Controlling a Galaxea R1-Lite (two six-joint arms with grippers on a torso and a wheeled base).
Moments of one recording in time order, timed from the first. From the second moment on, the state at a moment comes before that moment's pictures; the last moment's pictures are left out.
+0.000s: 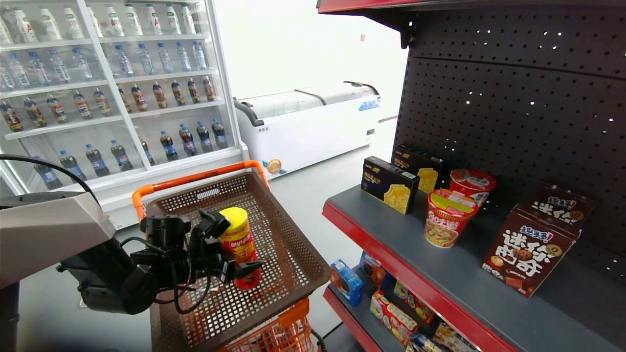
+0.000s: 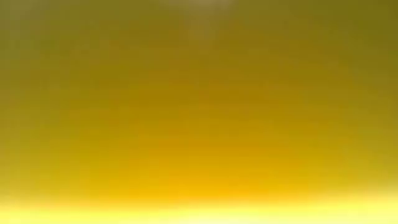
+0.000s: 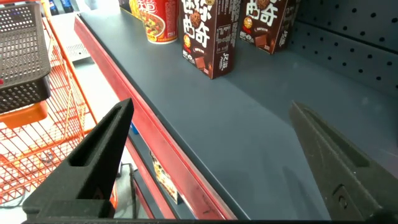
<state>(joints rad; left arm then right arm) -0.05 2.23 -0.72 -0.95 -0.56 0.27 0.00 0.00 0.00 0.01 0.02 0.00</state>
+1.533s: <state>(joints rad) -0.08 0.96 -0.34 -0.41 -0.30 0.05 0.00 0.00 0.00 0.01 0.02 0.00</state>
